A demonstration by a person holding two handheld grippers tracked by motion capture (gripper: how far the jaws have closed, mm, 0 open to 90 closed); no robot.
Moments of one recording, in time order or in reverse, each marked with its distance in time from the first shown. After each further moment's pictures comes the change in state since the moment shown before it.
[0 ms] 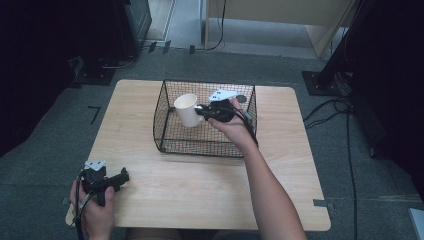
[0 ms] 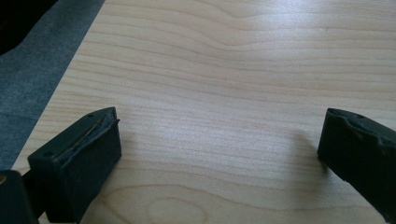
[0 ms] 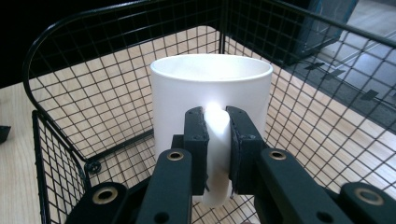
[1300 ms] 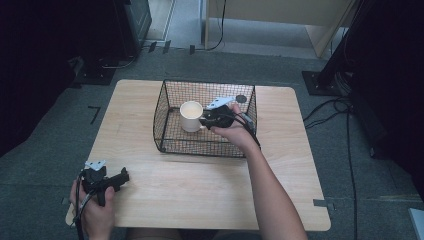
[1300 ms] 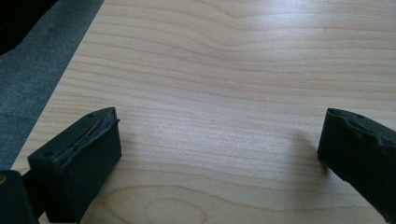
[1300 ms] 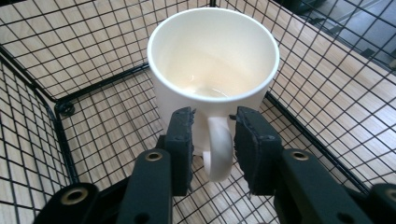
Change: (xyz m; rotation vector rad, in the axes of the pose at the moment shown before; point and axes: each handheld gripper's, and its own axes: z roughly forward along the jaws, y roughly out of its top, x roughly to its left) left arm 0.000 0.000 0.000 0.001 -0.002 0.003; right arm -0.006 -0.026 0.011 0.187 -0.036 -0.027
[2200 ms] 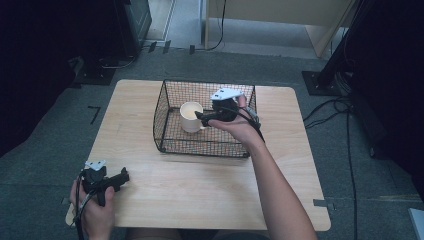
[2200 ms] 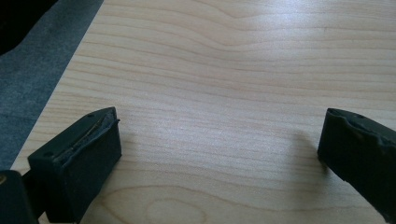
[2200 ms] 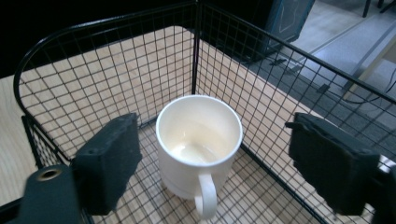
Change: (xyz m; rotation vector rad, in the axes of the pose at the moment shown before) left arm 0.000 0.000 0.000 0.000 0.000 0.000; right arm 0.018 0.034 -0.048 -0.156 -0.110 0.020
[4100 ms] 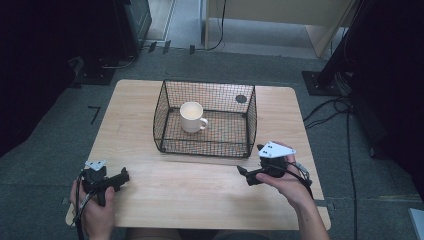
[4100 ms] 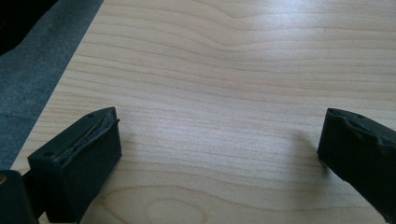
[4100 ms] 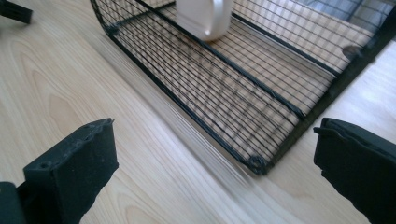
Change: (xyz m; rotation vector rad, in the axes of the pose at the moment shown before) left arm 0.000 0.000 0.000 0.000 0.000 0.001; right arm 0.021 -0.136 -0.139 0.103 -0.035 0.058
